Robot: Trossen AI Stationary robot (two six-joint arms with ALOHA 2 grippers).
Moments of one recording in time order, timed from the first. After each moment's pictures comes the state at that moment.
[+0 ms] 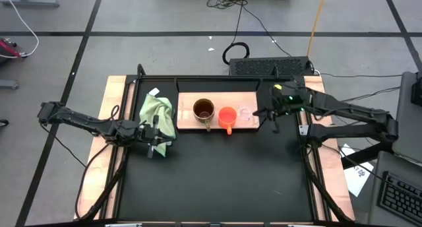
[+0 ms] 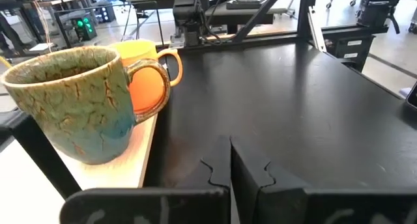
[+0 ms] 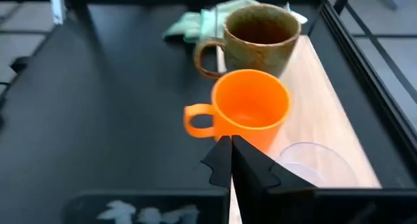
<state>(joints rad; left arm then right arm) -0.20 0.55 0.09 0.27 -0.11 0.05 -0.34 0.89 0.80 -0.50 -0.29 -0.19</state>
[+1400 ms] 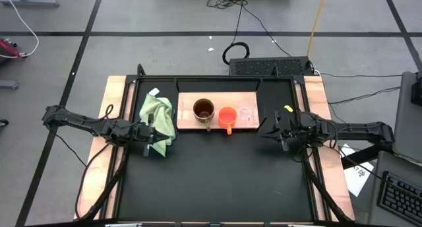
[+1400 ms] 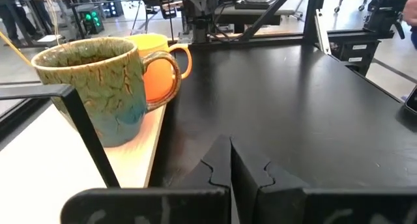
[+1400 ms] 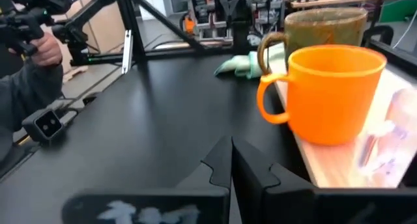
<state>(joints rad) -0.22 0.33 0.09 0.03 -0.16 0.01 -0.10 0.27 0.06 0.04 -0.24 0.09</state>
